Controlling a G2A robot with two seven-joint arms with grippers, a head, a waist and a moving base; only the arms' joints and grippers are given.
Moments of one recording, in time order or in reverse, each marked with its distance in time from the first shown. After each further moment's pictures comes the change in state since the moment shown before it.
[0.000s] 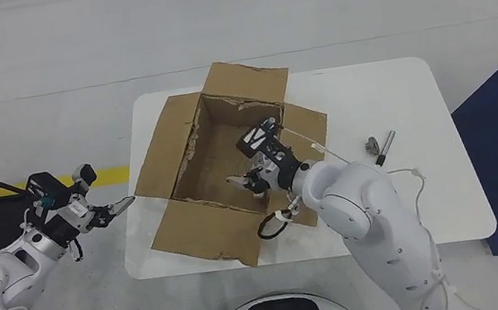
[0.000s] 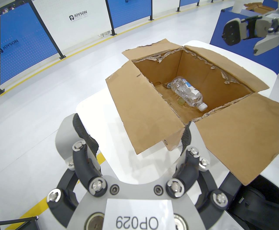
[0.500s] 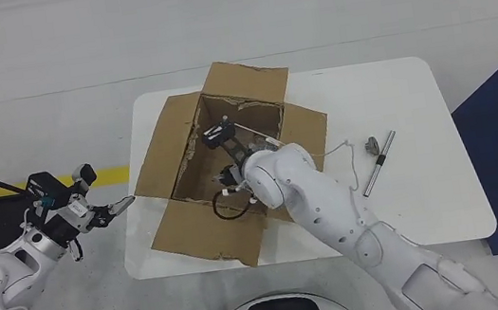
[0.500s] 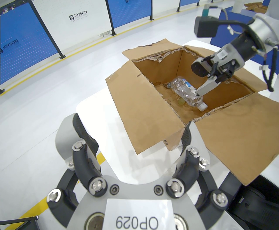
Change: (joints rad) left arm 0.000 0.000 0.000 0.000 0.000 0.000 0.000; right arm 0.354 -0.100 -0.298 0.485 -0.031 0.445 0.179
